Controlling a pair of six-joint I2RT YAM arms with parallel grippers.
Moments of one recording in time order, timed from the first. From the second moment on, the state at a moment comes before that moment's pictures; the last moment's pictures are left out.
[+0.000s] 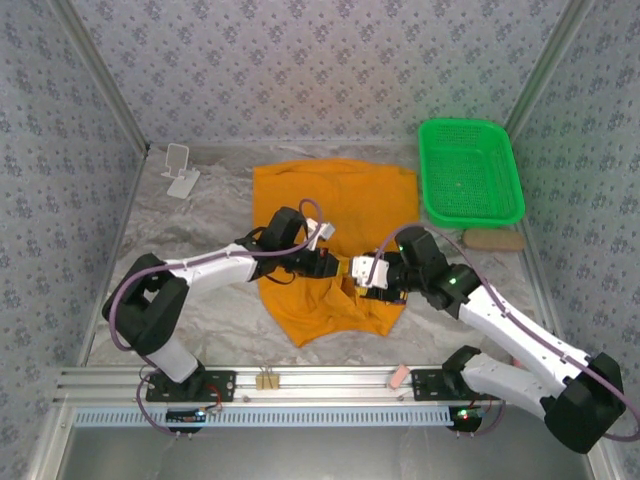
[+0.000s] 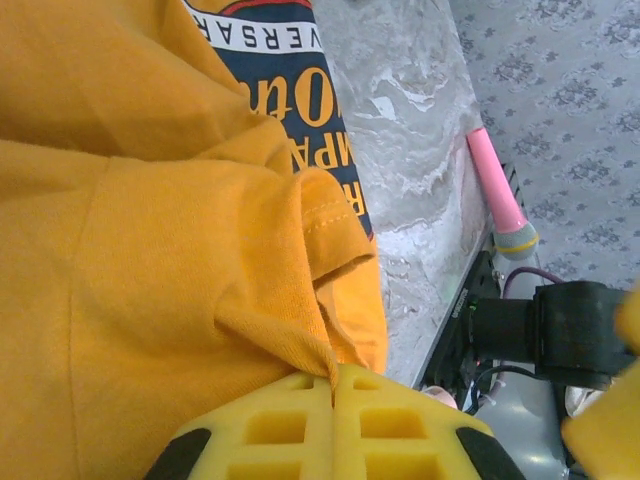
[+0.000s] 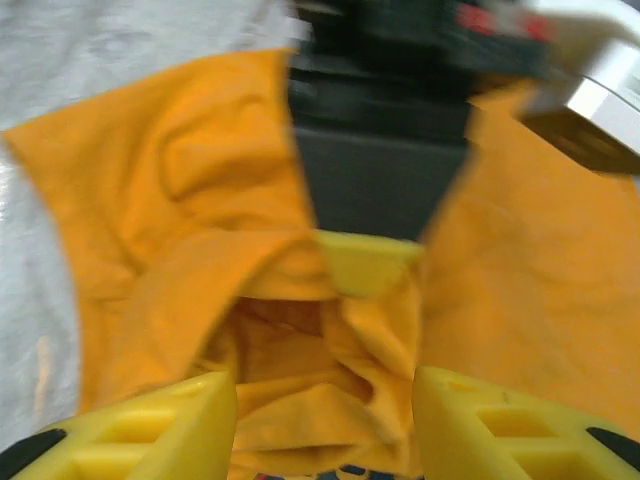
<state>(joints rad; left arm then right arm) -0.73 1.61 0.90 -0.02 0.69 -0.61 0.63 0.99 0.73 -0.47 -0.32 -0.83</state>
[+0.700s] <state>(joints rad) -0.71 1.63 0.83 0.16 0.75 -0.71 0.61 1.22 0.61 -0.06 -0.04 -0.66</state>
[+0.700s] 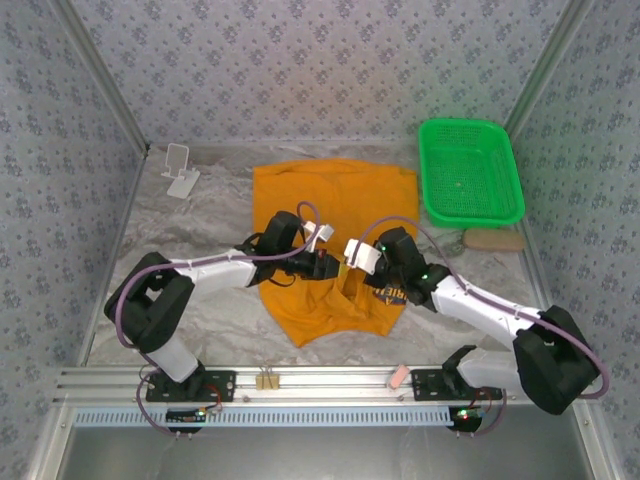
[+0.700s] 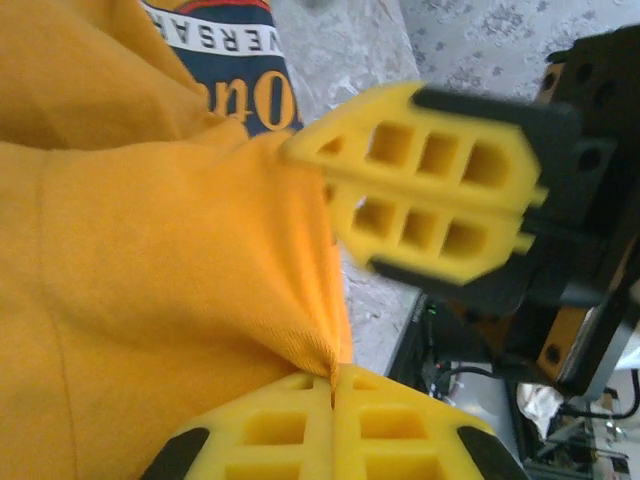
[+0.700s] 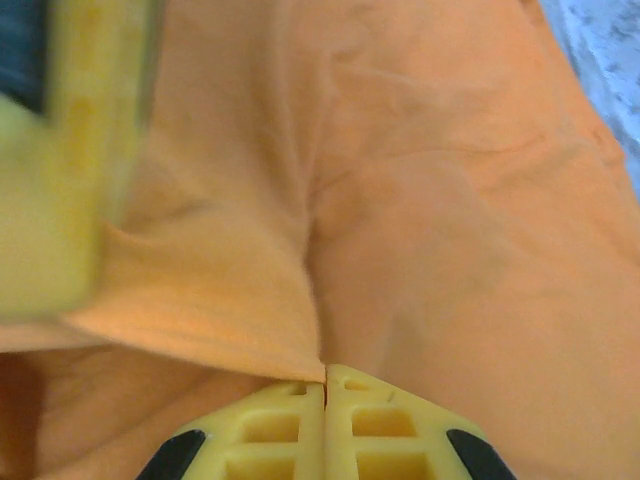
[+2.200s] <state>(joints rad) -0.74 1.83 0.96 -0.08 0.21 -0.29 0.10 1.18 0.52 0.02 -0.23 -0.16</state>
